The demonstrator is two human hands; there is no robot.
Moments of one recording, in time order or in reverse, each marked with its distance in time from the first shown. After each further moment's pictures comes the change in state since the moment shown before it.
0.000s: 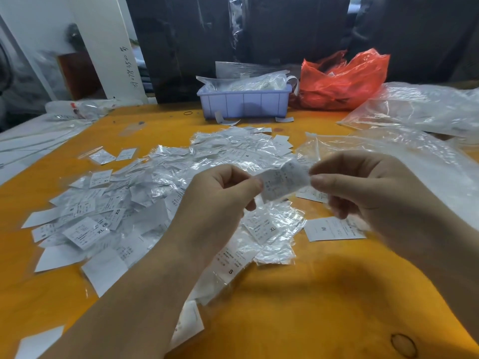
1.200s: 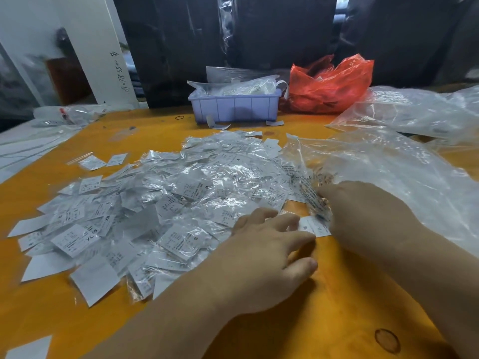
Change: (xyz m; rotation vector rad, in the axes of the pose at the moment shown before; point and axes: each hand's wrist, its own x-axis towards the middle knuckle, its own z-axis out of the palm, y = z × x) left_hand -0.017 -0.017 0.041 0.950 -0.582 0.367; right_hand 0.004 0.024 -0.004 -1.393 0.019 0.146
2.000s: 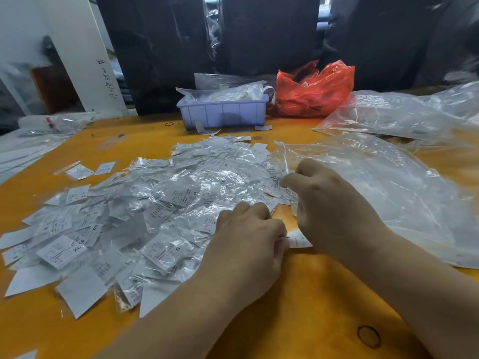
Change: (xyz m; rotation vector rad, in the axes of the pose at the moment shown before) left_hand 0.009 0.008 0.006 0.061 0.336 -0.120; right_hand -0.007 -0.017 -0.010 0.246 0.298 -0.256
